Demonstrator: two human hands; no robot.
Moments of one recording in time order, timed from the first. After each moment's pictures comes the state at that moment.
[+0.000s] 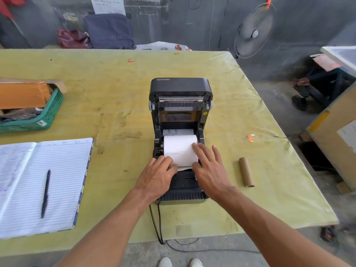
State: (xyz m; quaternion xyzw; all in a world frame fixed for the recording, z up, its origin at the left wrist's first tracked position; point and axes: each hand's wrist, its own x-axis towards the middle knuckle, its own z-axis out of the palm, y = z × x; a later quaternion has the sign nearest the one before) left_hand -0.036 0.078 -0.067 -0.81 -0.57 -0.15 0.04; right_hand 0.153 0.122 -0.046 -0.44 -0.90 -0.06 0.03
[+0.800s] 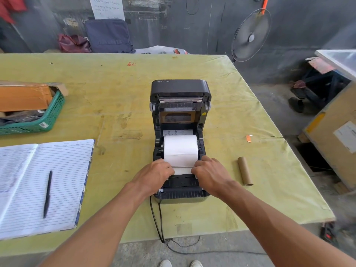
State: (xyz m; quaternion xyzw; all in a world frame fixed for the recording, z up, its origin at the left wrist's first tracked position) left_hand -0.057 0.083 -0.067 -0.84 -0.54 -0.07 -0.07; right_hand 0.156 0.128 -0.042 -0.39 -0.92 0.02 -0.05
